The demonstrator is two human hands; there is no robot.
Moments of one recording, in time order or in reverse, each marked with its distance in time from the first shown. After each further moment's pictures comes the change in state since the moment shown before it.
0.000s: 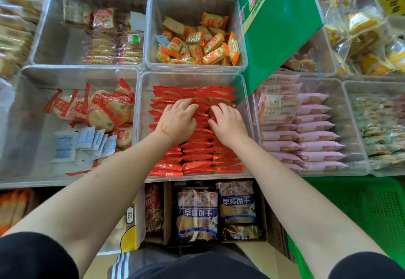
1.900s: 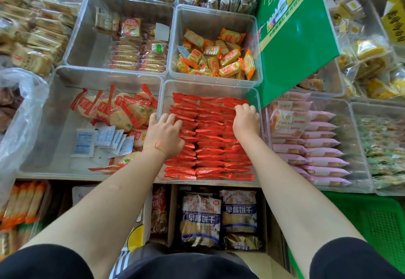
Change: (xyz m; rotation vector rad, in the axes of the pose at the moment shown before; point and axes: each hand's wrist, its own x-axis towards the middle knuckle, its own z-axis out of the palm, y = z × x) left_hand -0.059 -0.047 -0.018 0.285 -0.027 -0.156; right_hand 0.029 -0.008 -0.021 -0.103 0.101 0.232
